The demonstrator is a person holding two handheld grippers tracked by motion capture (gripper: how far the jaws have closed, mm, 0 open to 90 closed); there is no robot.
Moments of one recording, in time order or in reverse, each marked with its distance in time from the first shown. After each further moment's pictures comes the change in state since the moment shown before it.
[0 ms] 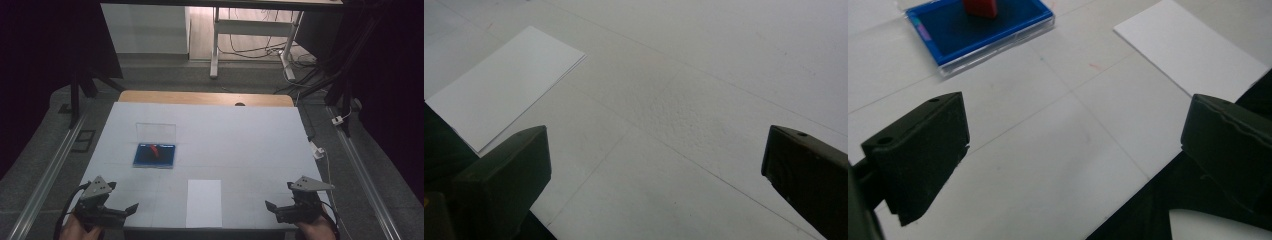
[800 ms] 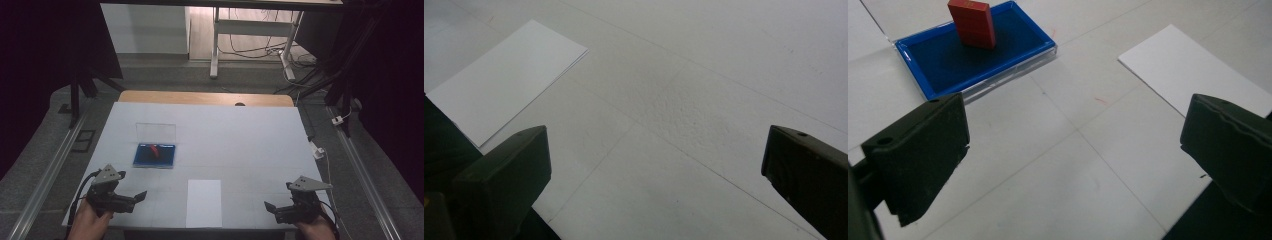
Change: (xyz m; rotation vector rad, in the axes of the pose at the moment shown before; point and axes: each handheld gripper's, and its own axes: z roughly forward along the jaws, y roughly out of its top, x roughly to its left) left arm 0.014 0.023 0.029 -0.031 -0.021 0.003; right arm 0.001 0.001 0.002 0.018 0.009 -0.010
